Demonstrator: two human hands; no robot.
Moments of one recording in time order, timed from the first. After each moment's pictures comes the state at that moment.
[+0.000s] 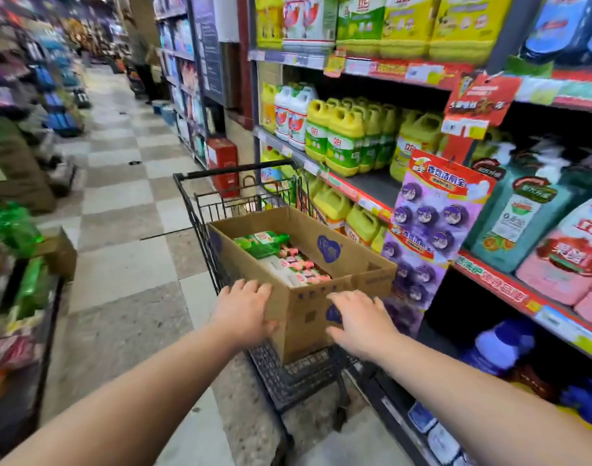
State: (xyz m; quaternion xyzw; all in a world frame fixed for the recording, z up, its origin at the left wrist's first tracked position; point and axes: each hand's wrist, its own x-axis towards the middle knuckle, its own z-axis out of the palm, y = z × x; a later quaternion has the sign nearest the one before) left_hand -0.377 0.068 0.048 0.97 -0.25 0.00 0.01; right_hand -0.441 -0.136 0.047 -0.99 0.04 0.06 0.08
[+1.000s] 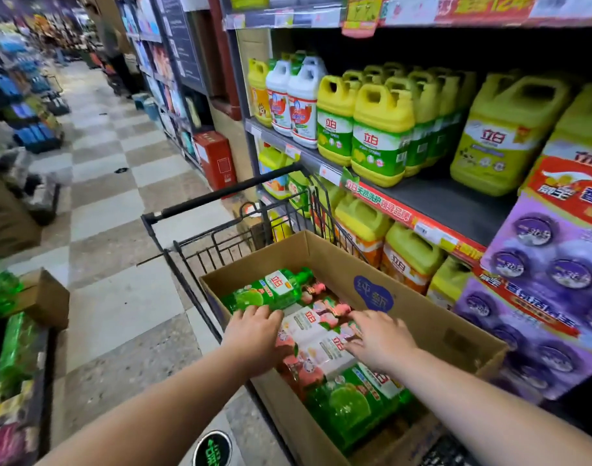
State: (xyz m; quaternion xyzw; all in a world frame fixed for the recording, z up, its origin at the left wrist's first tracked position) left_hand -0.071 0.027 -0.013 0.95 -0.29 -0.09 -0.06; right_hand -0.149 -0.183 -0.023 -0.98 0.11 0.15 0.12
